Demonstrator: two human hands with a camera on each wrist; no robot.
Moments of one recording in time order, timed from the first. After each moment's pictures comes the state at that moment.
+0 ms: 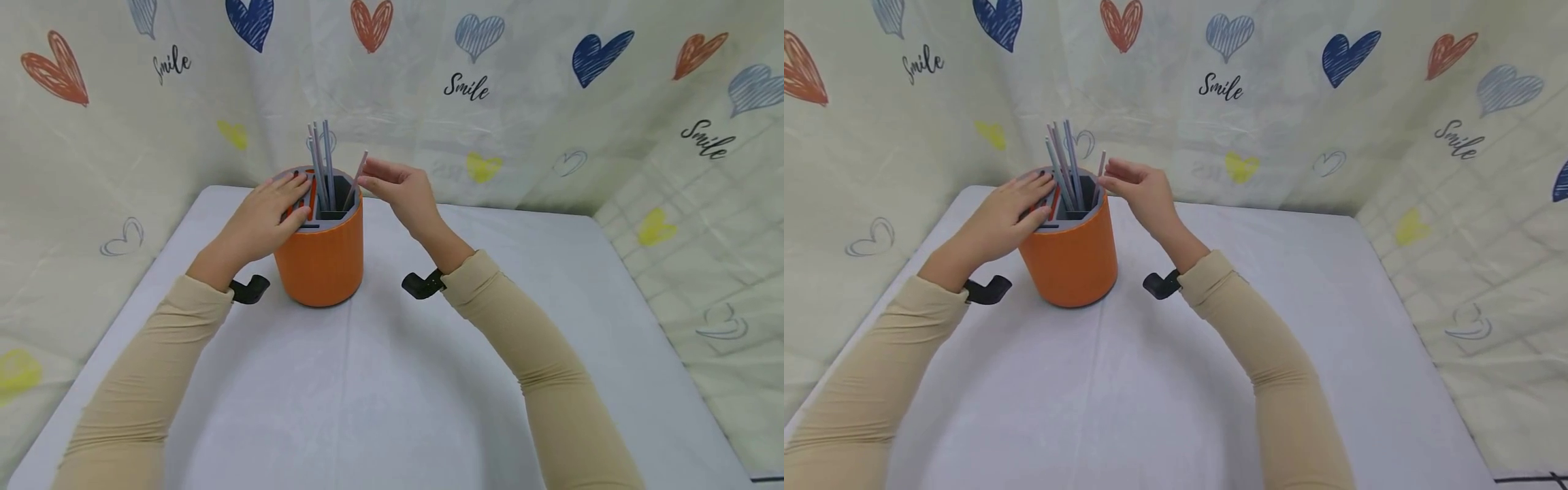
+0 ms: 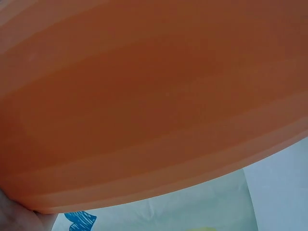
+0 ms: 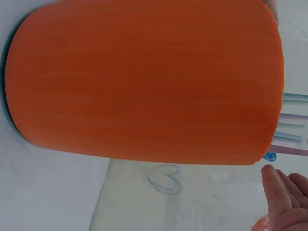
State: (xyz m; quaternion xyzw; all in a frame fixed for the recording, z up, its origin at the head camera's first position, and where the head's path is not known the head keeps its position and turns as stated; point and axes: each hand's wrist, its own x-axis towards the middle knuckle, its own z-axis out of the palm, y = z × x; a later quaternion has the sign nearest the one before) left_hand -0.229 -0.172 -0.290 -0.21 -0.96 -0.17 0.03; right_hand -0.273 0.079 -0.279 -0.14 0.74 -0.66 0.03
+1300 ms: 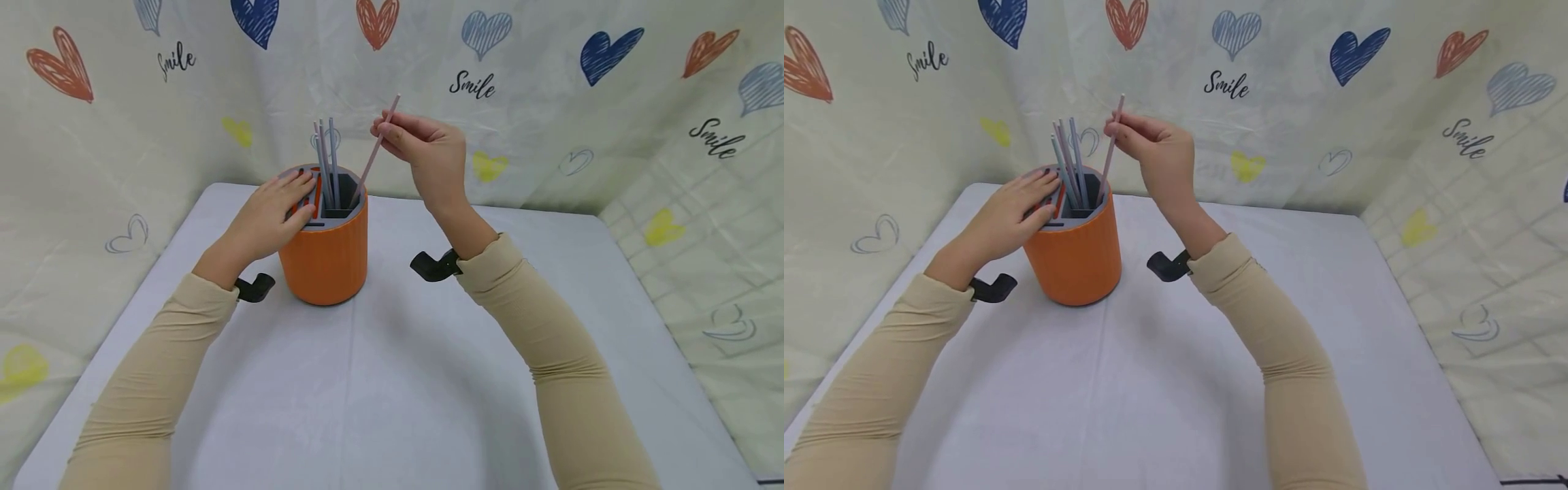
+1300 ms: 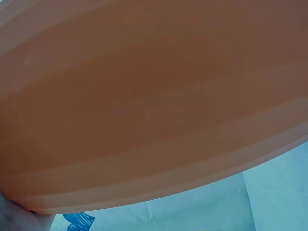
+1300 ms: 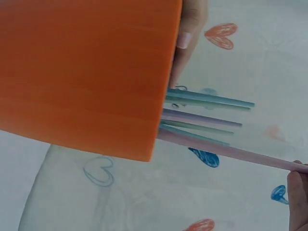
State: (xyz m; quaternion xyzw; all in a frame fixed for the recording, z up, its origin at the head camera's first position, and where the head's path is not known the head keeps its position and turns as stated) left_hand -0.232 -0.174 -0.292 -0.21 -0.96 -0.18 0.04; right_hand -0.261 0.074 -0.222 -0.19 0.62 -0.76 -0.11
